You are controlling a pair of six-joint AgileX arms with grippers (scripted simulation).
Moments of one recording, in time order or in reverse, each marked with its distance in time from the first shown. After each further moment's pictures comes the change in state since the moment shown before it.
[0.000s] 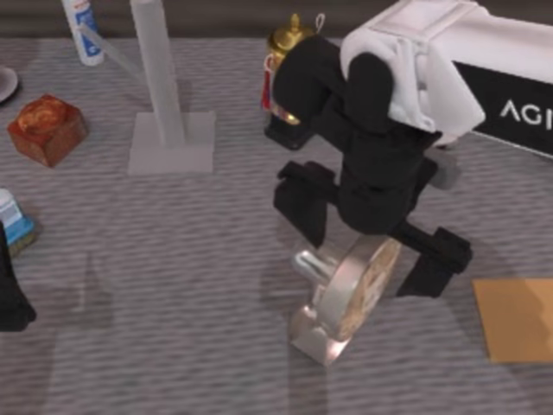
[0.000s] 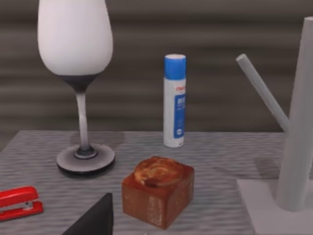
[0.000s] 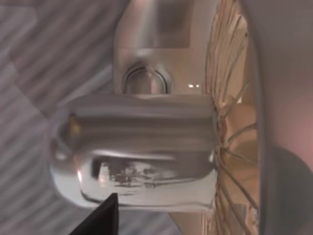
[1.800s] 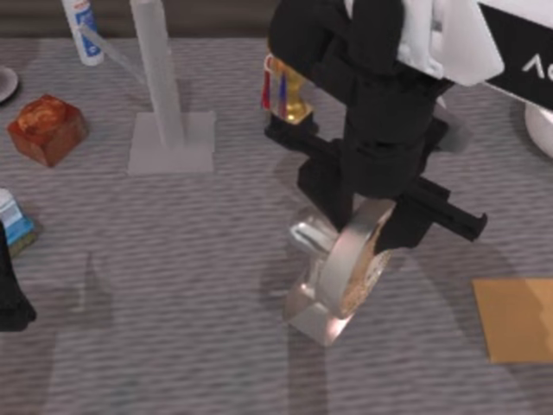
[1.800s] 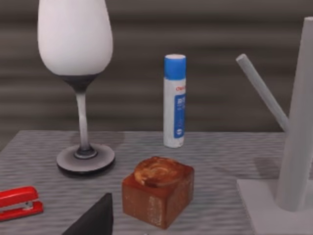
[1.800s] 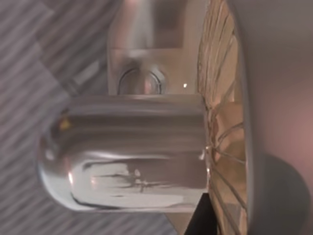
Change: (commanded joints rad) left arm 0.000 0.000 0.000 0.000 0.000 0.000; right arm 0.006 -0.001 0.198 -0.198 0.000 -0.001
